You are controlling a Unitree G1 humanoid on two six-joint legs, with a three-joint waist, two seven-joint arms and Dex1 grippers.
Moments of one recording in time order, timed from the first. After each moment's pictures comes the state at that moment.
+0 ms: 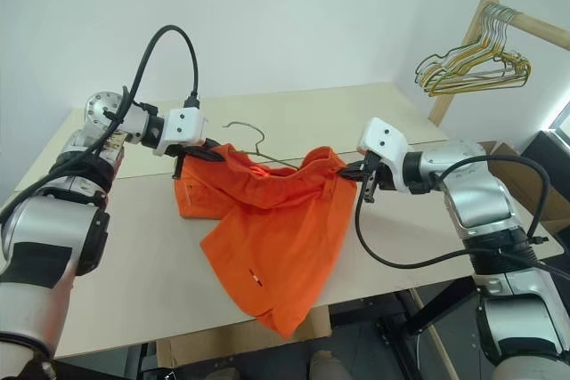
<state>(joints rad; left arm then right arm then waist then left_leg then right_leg) -1.28 0.58 -0.24 1.26 0.13 -0.60 -1.41 -0.73 -0.78 0.19 0.10 0.17 0.40 1.08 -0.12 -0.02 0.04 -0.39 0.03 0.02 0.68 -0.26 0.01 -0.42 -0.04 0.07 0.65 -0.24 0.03</state>
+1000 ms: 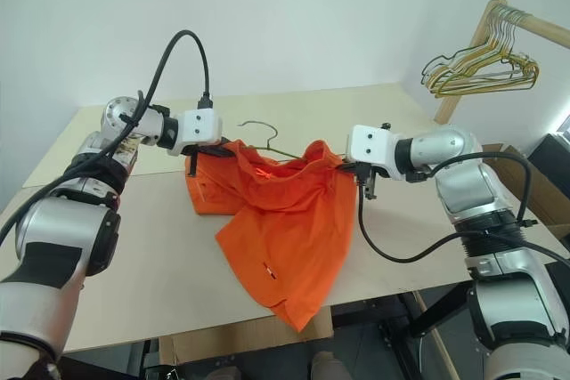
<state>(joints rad) -1.28 0.53 -0.21 1.26 0.22 -0.58 -1.27 -0.81 -0.75 0.24 0.24 -0.05 0.05 1.16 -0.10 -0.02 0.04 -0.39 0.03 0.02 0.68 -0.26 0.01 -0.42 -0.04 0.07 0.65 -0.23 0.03</state>
